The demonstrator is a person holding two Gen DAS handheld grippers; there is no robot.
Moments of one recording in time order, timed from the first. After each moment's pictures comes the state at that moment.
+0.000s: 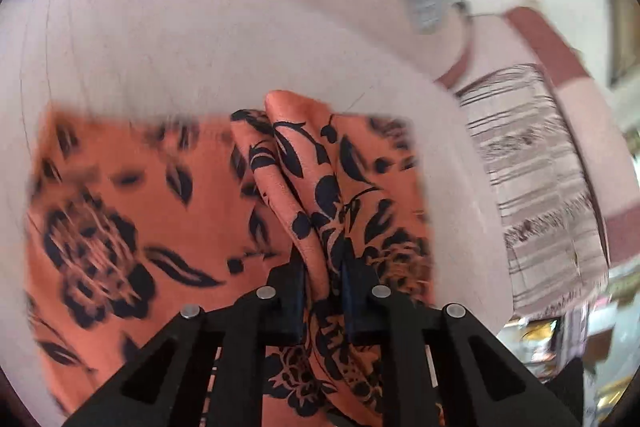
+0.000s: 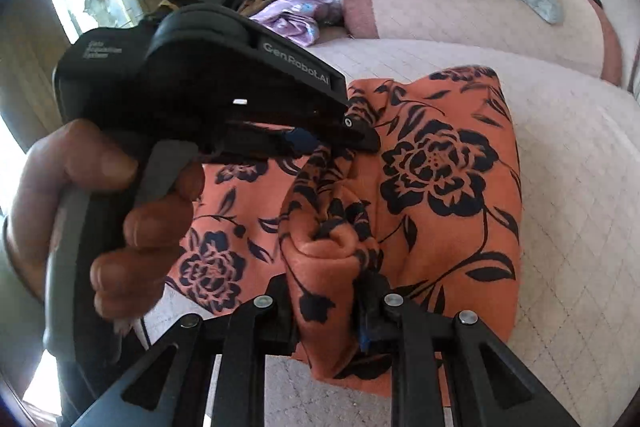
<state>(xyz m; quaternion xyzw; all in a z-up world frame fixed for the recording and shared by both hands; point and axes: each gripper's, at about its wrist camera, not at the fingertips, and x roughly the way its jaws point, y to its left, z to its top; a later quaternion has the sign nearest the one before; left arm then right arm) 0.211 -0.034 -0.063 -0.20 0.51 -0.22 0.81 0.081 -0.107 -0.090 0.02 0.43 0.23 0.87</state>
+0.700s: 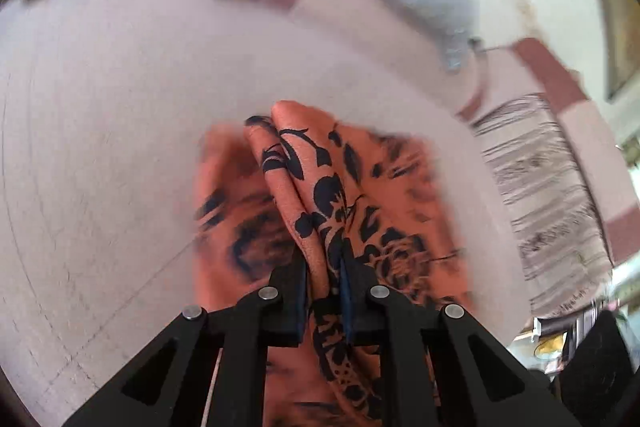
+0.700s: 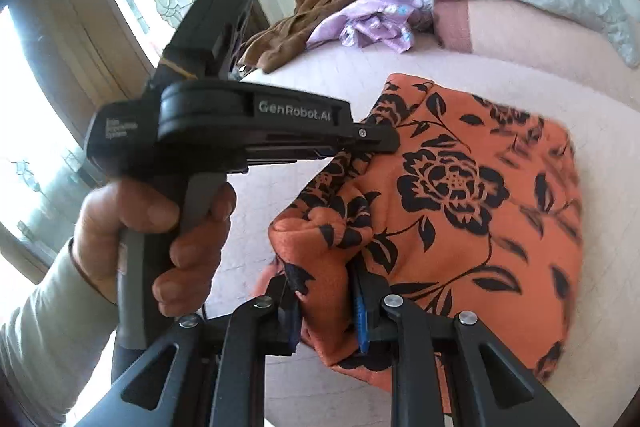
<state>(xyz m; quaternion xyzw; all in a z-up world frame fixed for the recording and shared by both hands) 0.216 0.083 -0.108 -0.22 0.52 -0.17 0.81 0.064 -0.022 -0.064 0.02 0.44 0.33 0.83</state>
